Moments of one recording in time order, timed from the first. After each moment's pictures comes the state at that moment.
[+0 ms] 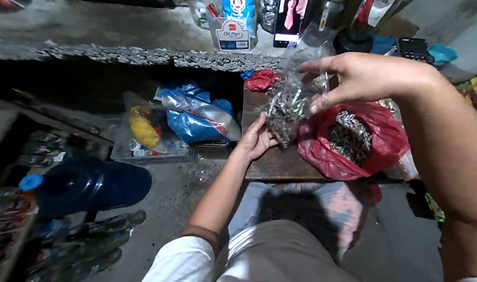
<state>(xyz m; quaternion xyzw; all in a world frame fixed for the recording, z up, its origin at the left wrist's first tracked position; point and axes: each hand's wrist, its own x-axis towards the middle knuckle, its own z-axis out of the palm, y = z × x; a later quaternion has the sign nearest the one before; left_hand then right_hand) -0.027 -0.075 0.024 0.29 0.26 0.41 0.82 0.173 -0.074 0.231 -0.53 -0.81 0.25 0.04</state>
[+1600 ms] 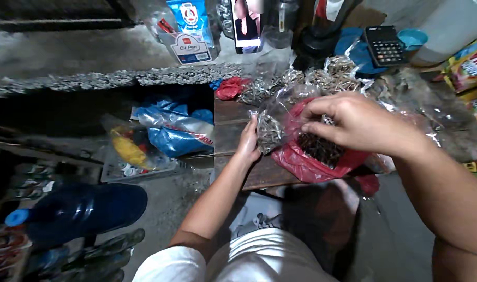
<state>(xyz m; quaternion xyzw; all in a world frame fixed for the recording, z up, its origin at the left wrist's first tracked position) 0.057 -0.067 0.030 0.25 0.40 0.42 0.77 0.242 -0.137 0.194 -0.45 -0.87 0.11 0.16</state>
